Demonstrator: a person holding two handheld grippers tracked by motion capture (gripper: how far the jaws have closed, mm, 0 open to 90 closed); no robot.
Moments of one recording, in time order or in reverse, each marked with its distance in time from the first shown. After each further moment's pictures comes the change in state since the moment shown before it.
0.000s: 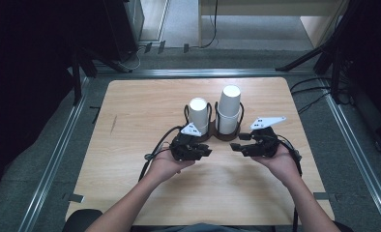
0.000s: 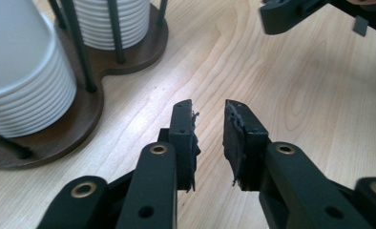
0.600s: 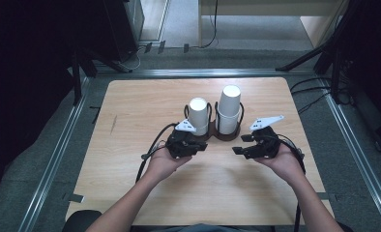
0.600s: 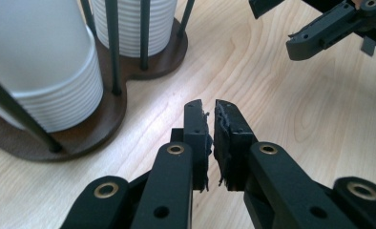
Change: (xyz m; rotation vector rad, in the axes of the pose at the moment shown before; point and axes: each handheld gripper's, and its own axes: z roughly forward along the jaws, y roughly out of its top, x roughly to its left) left arm 0.005 0.002 -0.004 -0.053 0.019 -0.051; right arm -0.004 0.001 -0.003 0.099 -0.027 -0.029
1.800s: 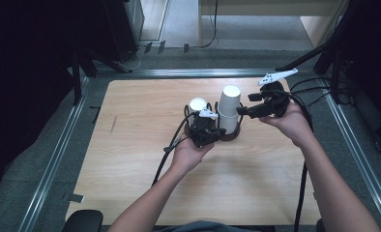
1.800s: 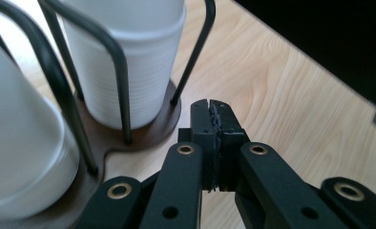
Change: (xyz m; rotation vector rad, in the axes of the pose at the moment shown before) left arm -0.024 0.058 0.034 -0.090 0.073 -0.103; right arm -0.046 0.096 -0.045 -0.103 -0.023 0.011
